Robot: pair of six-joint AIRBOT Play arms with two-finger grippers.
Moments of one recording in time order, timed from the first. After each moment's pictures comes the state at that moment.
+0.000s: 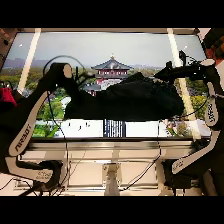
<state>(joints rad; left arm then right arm) -0.30 -1.57 1.36 1.40 -1.49 -1.10 -0.28 -1.86 1.64 -0.56 1.44 1.34</state>
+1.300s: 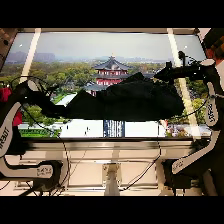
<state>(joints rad) 0.13 -1.49 1.05 1.26 -1.37 -1.22 -0.28 -1.86 1.64 -0.56 1.45 1.34</state>
